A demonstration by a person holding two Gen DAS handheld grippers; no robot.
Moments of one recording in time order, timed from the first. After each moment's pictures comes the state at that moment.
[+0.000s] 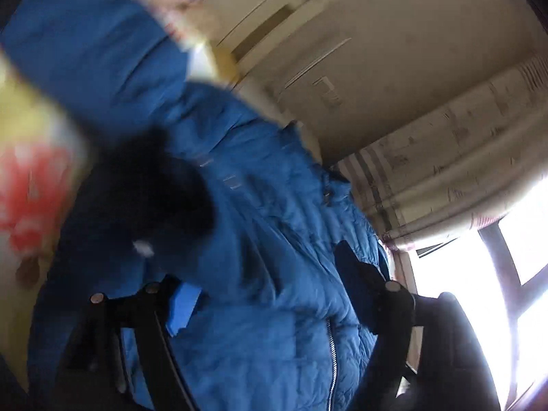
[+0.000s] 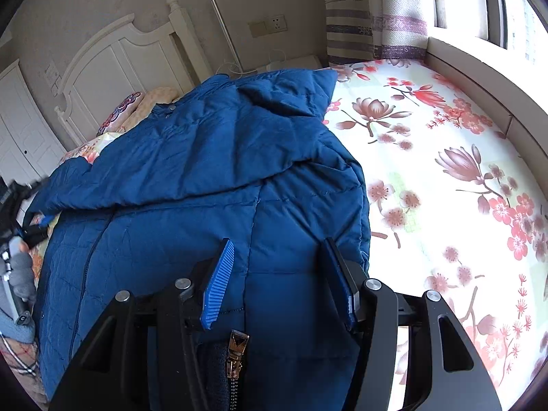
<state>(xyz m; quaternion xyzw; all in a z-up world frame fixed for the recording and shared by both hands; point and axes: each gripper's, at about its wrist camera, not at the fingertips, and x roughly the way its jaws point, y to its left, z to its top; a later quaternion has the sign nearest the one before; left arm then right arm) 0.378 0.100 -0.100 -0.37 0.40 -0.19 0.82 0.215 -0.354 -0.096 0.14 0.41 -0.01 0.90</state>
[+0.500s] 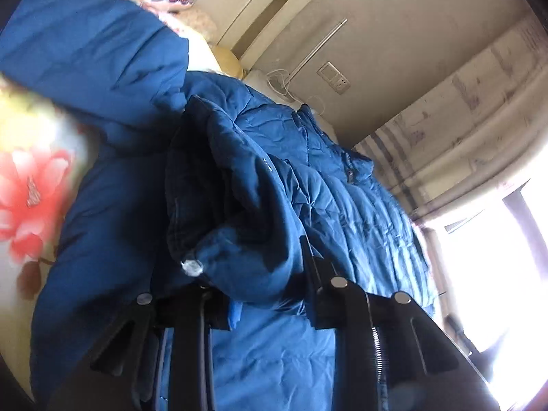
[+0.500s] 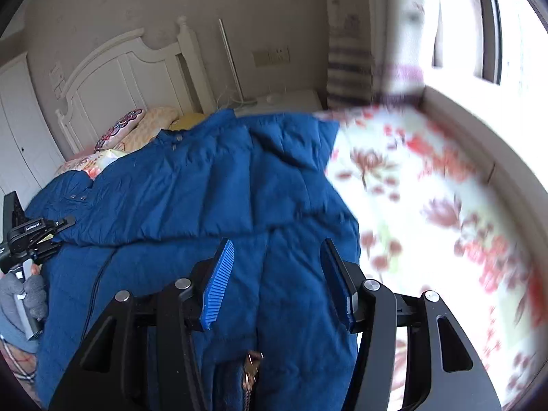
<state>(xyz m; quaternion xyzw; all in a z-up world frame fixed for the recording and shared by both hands) 0.378 0.076 -0.098 -0.26 0.40 -0.17 0.86 0.226 -0.332 -0.052 0.08 0.36 -0.03 0.93</state>
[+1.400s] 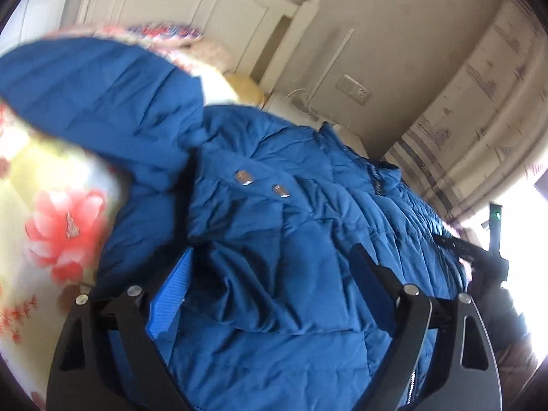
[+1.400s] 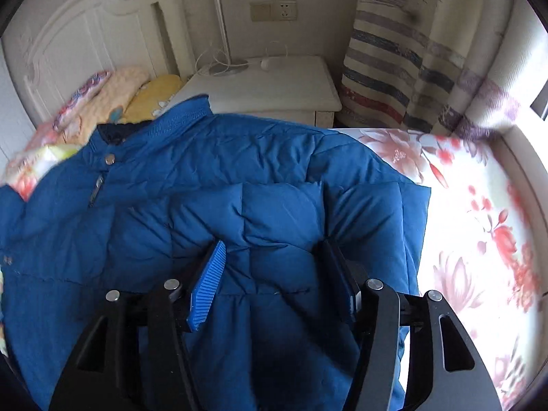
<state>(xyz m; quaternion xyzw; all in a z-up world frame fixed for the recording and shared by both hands) 0.375 0.073 -0.090 -0.21 0.37 -0.10 0.90 0.454 -0.341 -0.076 0.07 0.46 -0.05 0.88</state>
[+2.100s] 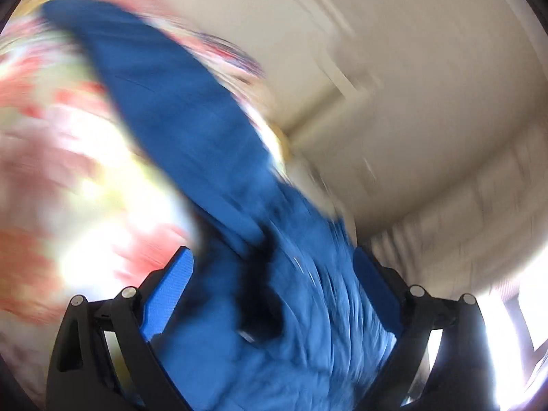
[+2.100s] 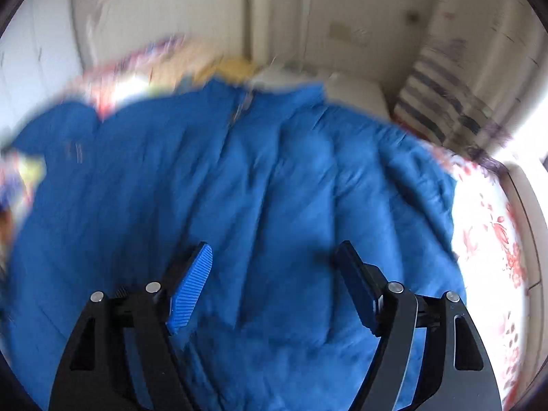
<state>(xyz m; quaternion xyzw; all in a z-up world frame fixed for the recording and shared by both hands) 0.342 0.187 -0.063 -0.42 0.27 -0.02 0.87 0.370 -0.233 -0.091 -0.07 0.44 0.03 0.89</state>
